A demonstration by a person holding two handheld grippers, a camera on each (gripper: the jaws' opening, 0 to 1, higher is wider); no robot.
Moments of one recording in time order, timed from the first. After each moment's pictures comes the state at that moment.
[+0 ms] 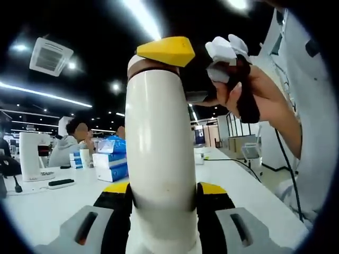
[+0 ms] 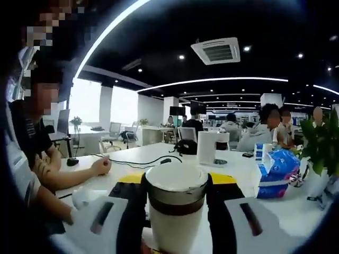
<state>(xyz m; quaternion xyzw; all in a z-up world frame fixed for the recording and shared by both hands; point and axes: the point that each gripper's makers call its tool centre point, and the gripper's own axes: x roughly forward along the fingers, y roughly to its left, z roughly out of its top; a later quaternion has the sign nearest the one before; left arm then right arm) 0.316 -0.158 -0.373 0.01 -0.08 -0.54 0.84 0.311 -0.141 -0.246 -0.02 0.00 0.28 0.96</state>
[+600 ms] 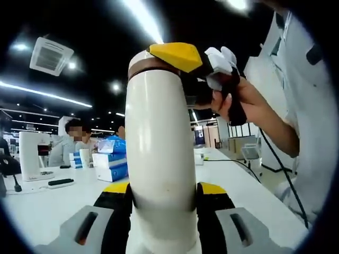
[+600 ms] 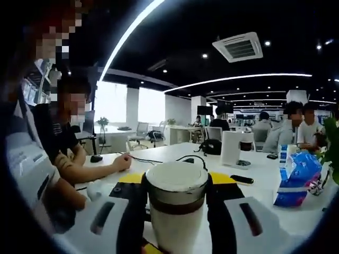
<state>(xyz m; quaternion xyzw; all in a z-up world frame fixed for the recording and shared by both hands) 0.318 -0.158 -0.373 0.01 -0.08 -0.54 0.84 0.309 -0.135 -0.249 -0.02 0.01 0.41 0.91</state>
